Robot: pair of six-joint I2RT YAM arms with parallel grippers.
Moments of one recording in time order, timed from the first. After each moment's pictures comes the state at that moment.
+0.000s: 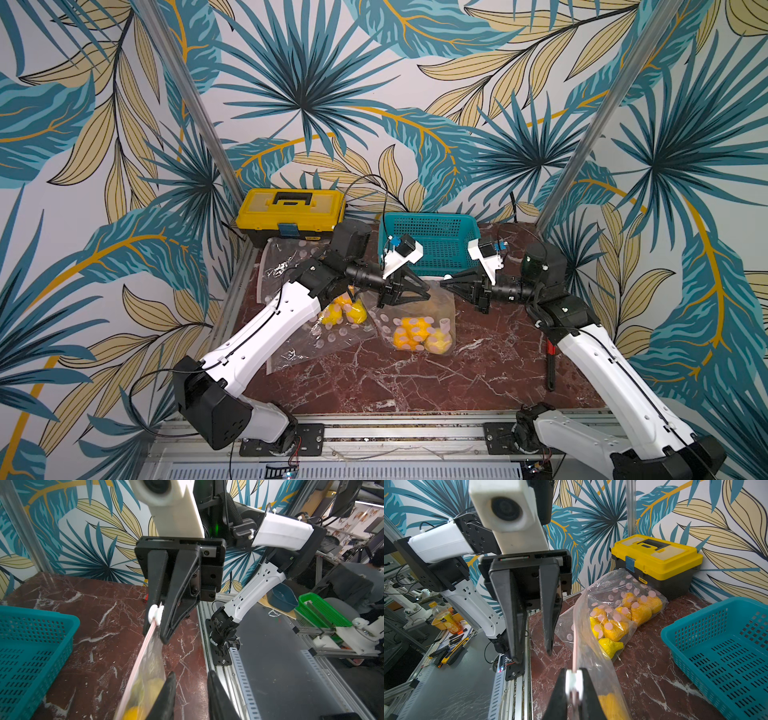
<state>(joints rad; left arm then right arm) -0.60 1.43 1.44 -0.50 1.06 0.19 0.29 1.07 1.08 -0.31 -0.95 -0.02</state>
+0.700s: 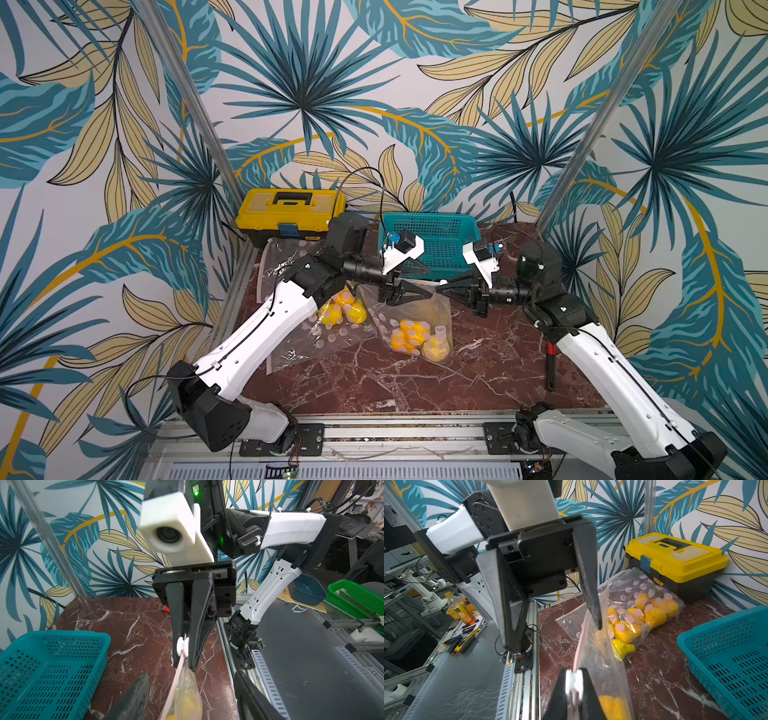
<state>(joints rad) -0.61 1.44 1.51 -0.50 0.99 0.29 0.34 1.08 1.11 -0.36 -0.99 -0.06</state>
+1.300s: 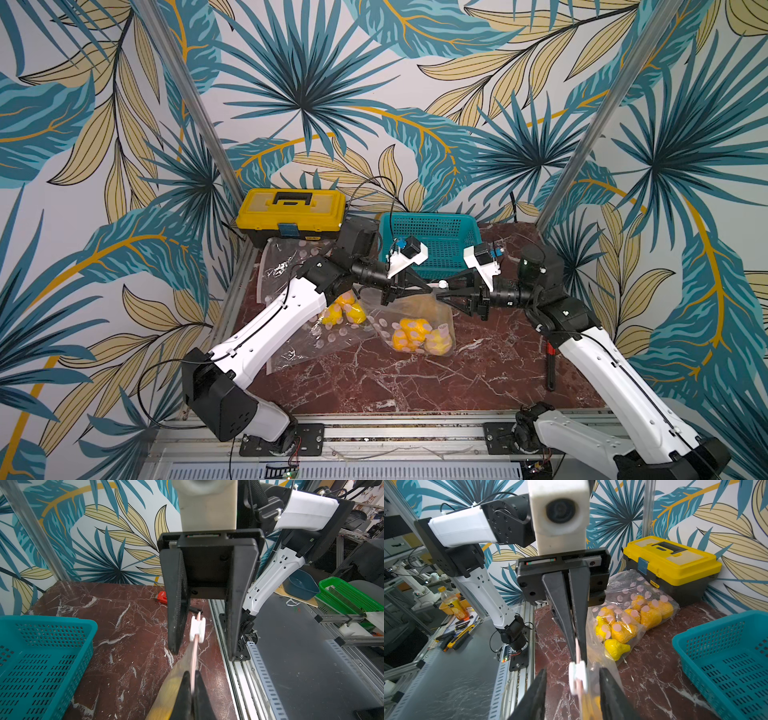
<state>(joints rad) -0.61 1.47 1.46 -0.51 1.01 0.31 0.34 1.04 1.07 -0.35 -0.96 -0.10</state>
